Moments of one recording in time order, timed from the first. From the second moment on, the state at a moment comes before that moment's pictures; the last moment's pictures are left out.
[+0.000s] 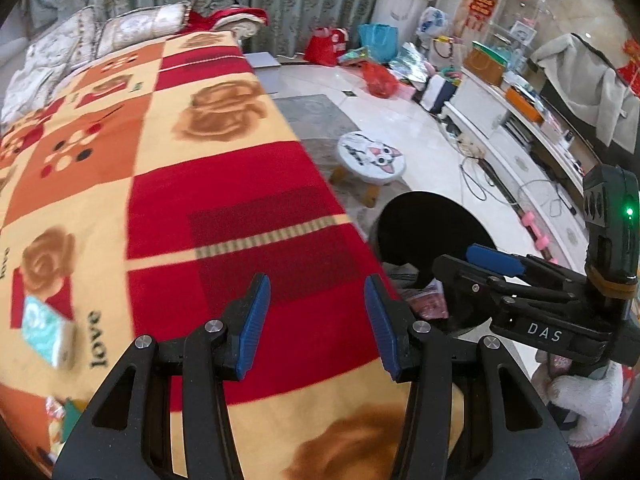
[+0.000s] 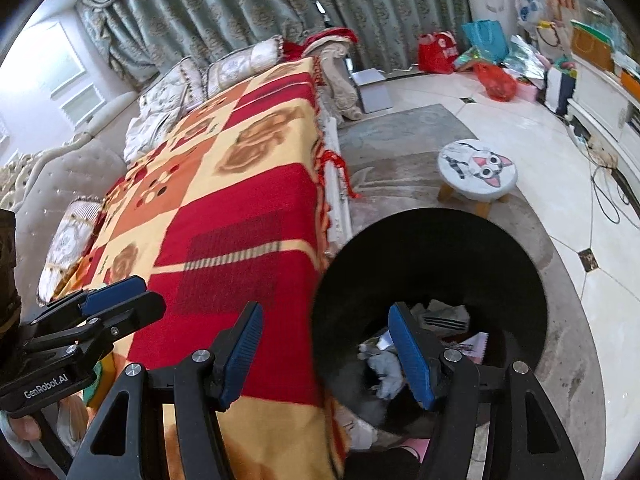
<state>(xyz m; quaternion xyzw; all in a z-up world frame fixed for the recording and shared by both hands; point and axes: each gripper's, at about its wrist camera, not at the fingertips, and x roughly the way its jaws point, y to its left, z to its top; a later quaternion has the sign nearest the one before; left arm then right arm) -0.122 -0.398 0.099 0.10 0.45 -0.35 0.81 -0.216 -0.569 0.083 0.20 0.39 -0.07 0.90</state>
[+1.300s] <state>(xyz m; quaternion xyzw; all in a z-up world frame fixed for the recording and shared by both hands) -0.082 -0.114 0.033 0.07 0.56 -0.20 0.80 -0.147 -0.318 0.058 0.06 0.48 0.19 0.86</state>
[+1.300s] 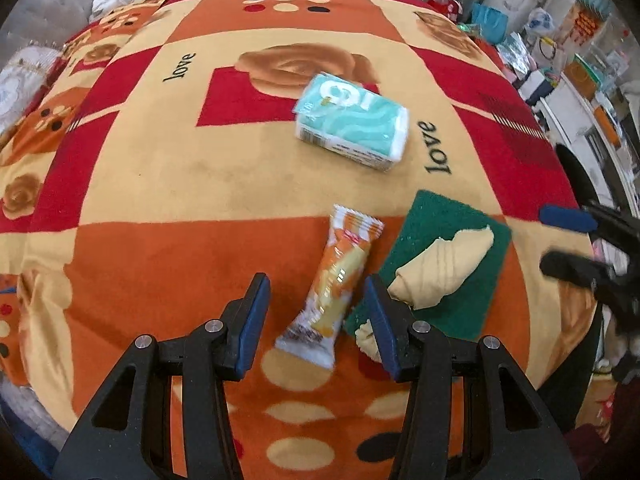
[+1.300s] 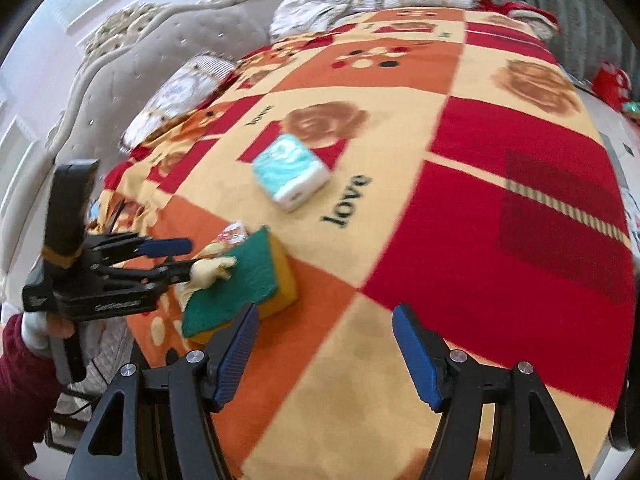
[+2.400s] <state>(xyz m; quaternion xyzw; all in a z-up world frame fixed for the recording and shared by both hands) -0.092 -0.064 0.068 0.01 0.51 -0.17 0.84 -0.124 -0.212 0.046 -0.07 0.43 0.27 0.86</state>
